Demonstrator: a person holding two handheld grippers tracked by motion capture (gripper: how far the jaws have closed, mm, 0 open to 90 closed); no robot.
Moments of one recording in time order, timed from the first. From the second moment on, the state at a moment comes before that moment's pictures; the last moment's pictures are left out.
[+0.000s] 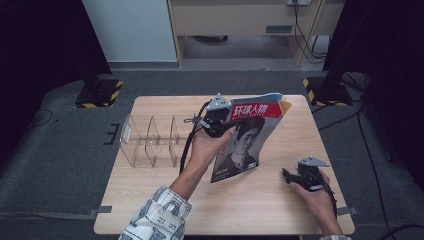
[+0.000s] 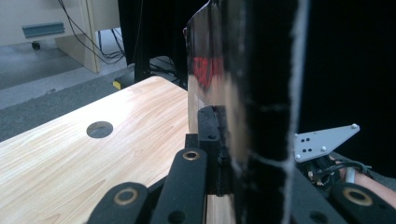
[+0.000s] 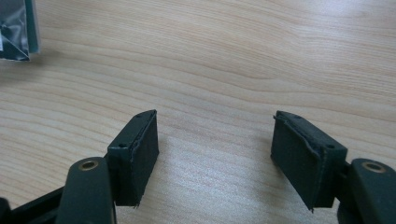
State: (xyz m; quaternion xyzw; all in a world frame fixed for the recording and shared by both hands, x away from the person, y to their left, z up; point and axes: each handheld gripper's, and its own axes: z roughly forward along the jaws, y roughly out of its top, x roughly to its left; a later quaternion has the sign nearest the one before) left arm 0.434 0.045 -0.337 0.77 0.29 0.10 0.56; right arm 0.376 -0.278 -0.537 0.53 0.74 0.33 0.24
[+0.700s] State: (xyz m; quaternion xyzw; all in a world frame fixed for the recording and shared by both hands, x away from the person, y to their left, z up) left arm 0.424 0.059 -0.336 0.76 0.30 0.10 0.57; right arm 0.377 -0.275 -0.538 0.53 0.74 0.33 0.23
